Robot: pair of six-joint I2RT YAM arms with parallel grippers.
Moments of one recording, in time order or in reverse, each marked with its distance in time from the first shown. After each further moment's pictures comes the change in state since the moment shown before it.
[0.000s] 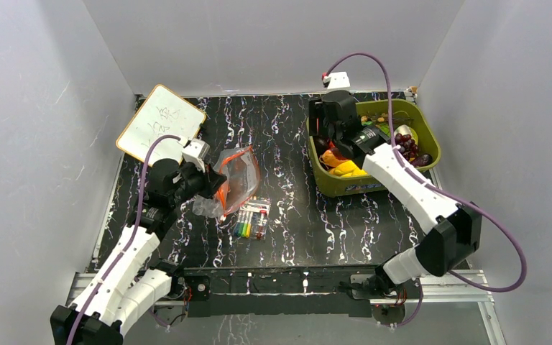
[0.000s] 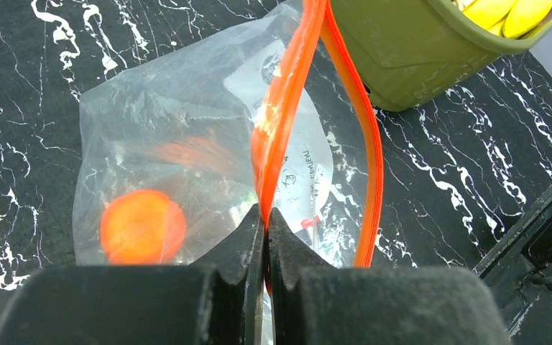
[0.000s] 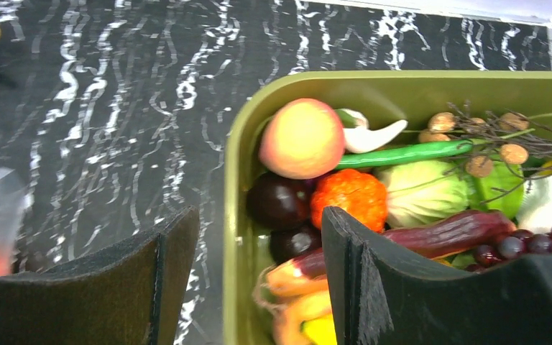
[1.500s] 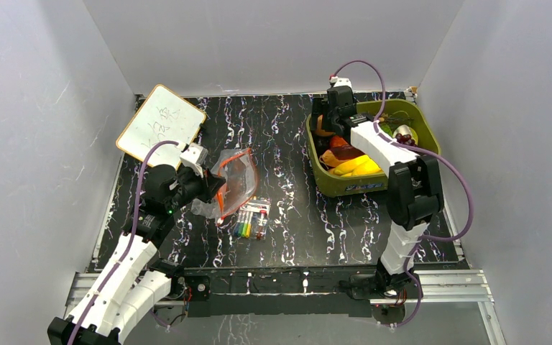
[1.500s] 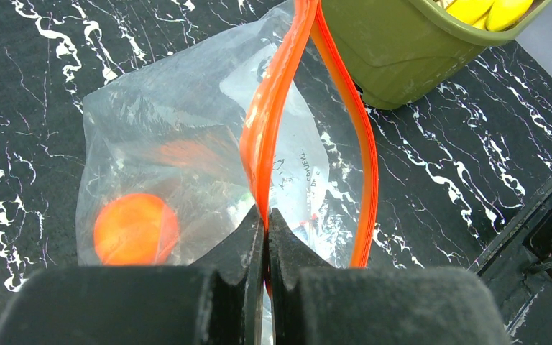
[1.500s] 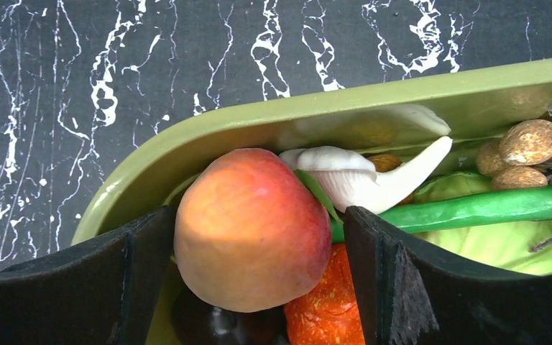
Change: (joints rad) left arm -0.018 -0.079 -0.027 -0.017 0.003 0.025; right arm -0.257 0.402 0.075 0.149 -0.212 0.068
